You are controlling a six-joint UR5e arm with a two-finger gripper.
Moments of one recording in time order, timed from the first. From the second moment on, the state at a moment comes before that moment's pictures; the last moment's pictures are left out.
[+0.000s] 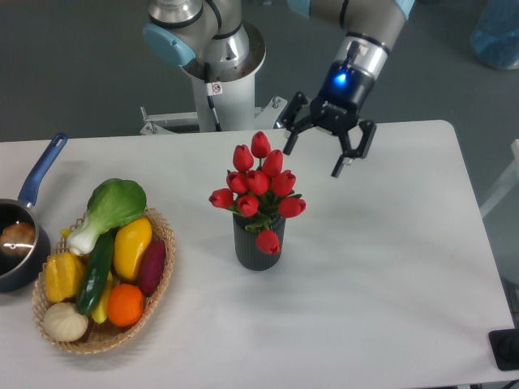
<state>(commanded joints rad) 3.01 -1.52 -1.96 -0.99 0.74 1.61</state>
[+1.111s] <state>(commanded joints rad) 2.92 -1.75 -1.72 -1.09 1.50 1.61</state>
